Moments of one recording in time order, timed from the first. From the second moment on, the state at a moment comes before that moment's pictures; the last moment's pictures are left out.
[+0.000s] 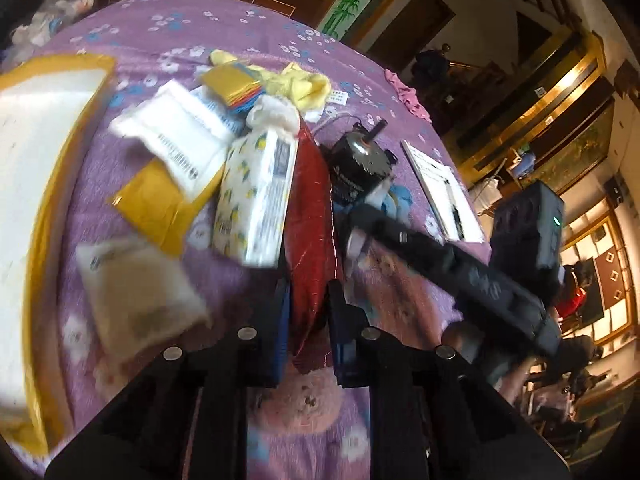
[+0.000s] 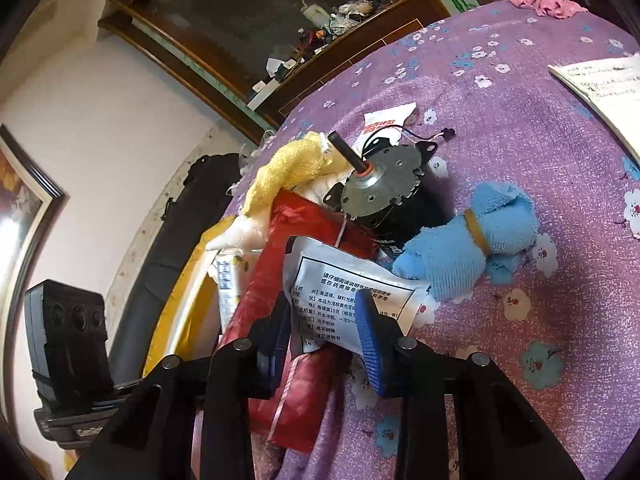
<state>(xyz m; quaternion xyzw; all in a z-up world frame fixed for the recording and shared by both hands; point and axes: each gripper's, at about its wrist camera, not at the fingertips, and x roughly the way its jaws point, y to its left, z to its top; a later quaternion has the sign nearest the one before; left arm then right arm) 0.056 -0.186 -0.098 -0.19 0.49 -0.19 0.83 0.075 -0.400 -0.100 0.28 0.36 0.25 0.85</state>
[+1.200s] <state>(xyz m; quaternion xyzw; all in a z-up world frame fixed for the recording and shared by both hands) 0.060 -0.185 -0.093 -0.24 0.47 -0.21 0.82 0.103 -0.432 -0.106 0.29 0.34 0.27 0.86</state>
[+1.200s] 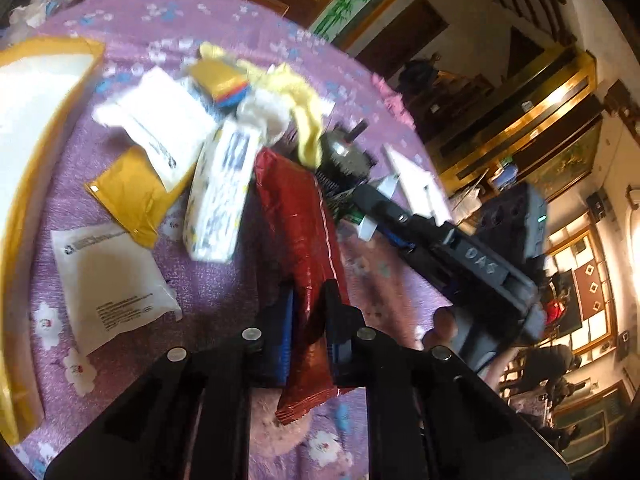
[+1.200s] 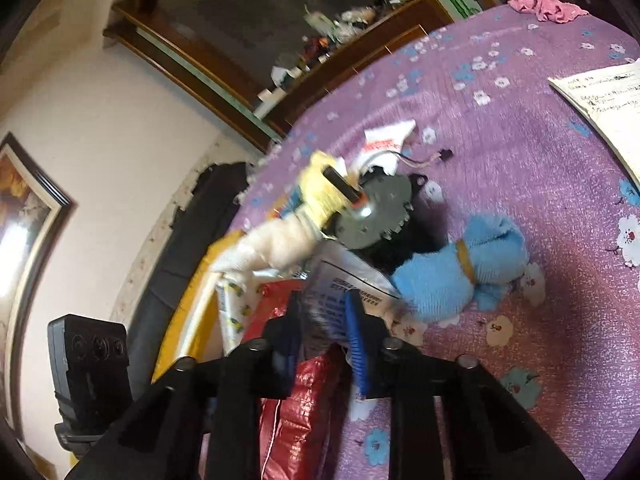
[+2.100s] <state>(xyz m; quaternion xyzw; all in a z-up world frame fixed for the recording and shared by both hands) -0.010 0.034 -0.104 -0.35 0.39 0.00 0.85 0.087 -0.172 -0.037 0.03 0.34 0.40 0.85</state>
